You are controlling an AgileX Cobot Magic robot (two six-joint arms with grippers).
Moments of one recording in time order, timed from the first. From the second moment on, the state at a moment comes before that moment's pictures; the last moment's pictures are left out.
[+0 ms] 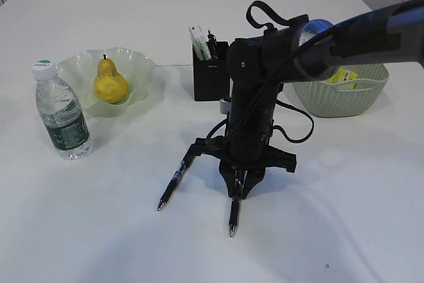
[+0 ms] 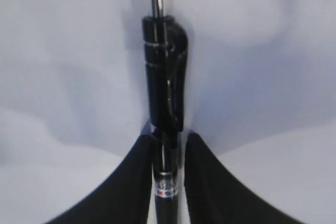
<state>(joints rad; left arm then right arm) -0.30 1.56 -1.78 0.19 1.26 -0.16 0.51 2.23 -1.60 0.17 1.07 0.67</state>
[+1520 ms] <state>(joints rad) -0.30 1.56 -1.78 0.19 1.26 -0.16 0.51 2.23 -1.92 -0.20 1.16 0.38</state>
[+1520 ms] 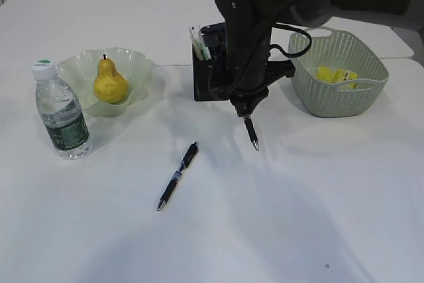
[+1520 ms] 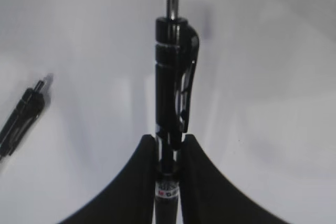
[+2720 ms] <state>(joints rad) -0.30 1.56 -1.78 0.19 1.26 -0.16 0.43 2.23 -2.01 -0.41 0.54 0.44</state>
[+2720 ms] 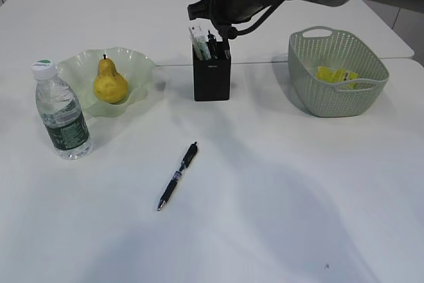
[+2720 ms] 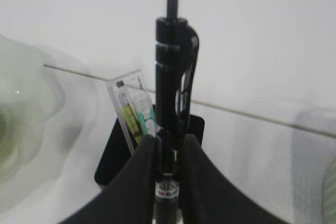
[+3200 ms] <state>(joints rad) -0.30 1.56 -1.78 0.19 1.26 -0.16 0.41 2.23 -2.01 -0.50 0.31 0.44</state>
